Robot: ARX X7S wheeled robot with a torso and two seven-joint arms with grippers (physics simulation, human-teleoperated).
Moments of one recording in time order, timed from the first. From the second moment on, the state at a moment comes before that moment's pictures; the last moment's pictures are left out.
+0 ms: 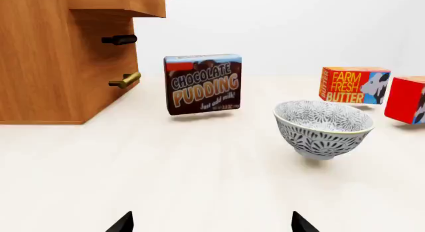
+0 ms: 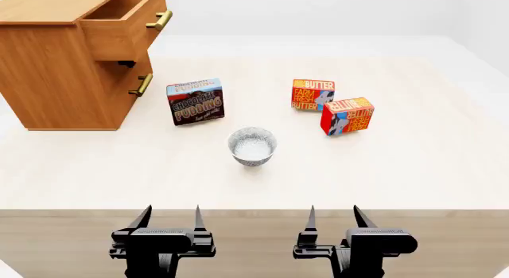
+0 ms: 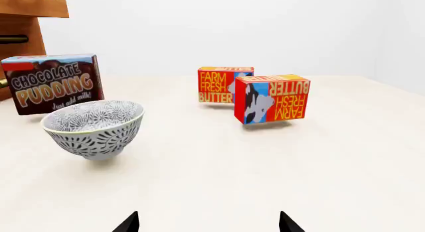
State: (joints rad) left arm 0.00 0.00 0.00 0.00 0.00 0.00 0.00; right arm 0.00 0.00 0.00 0.00 0.00 0.00 0.00
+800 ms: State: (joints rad) left arm -0.11 -0.10 0.07 0.12 -0.11 -0.17 -0.05; right arm 0.09 0.10 -0.10 -0.18 0.04 0.23 0.08
